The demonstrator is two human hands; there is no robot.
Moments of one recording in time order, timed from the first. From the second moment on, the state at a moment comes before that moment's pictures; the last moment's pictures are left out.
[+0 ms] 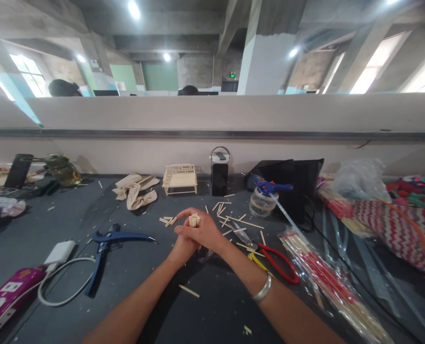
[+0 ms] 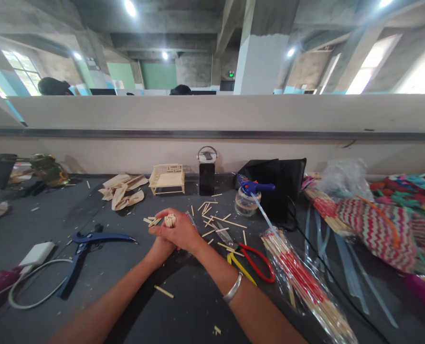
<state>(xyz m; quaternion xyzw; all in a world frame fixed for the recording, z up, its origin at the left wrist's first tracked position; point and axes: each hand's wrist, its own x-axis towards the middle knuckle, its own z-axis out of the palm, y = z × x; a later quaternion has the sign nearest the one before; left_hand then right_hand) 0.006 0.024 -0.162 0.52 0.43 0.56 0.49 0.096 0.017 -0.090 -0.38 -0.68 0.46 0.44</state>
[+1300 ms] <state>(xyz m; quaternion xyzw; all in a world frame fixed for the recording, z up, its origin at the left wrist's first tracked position) -0.001 0.013 -0.143 0.58 0.46 0.42 0.52 0.162 0.023 -0.034 -0.25 -0.90 0.05 0.34</state>
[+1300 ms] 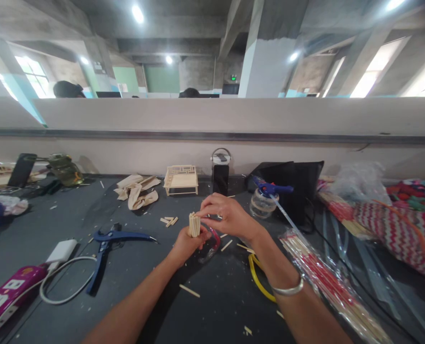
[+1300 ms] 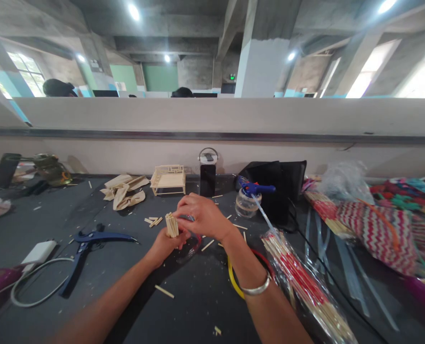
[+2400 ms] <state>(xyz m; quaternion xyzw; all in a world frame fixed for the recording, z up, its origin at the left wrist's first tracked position) -0.013 0.013 -0.140 0.49 0.45 0.49 0.56 0.182 0.047 -0.061 -0.39 -0.89 -0.06 0.25</state>
